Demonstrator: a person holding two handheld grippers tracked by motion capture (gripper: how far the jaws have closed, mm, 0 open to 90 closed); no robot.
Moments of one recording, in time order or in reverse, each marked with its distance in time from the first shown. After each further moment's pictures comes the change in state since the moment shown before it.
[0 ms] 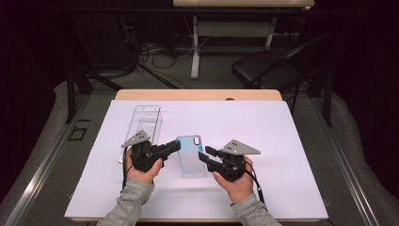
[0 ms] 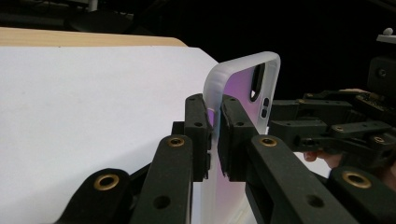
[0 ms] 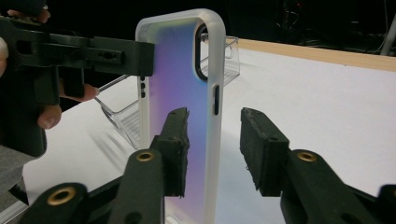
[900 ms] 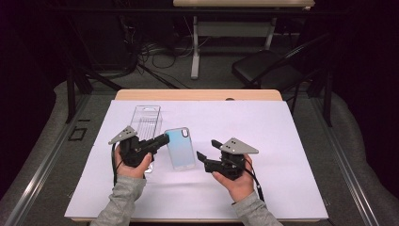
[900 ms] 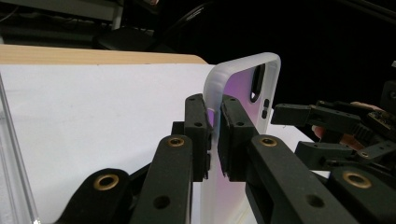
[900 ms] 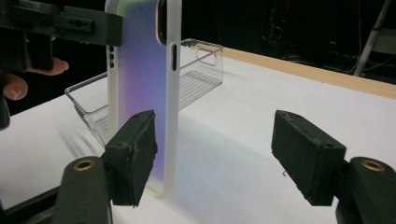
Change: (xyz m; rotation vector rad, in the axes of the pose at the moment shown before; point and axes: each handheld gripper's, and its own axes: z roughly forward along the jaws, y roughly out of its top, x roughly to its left) left arm 0.019 0.009 -0.019 -0.064 0.061 -0.012; right arm -0.007 0.000 0.007 -0.025 -0.058 -0.092
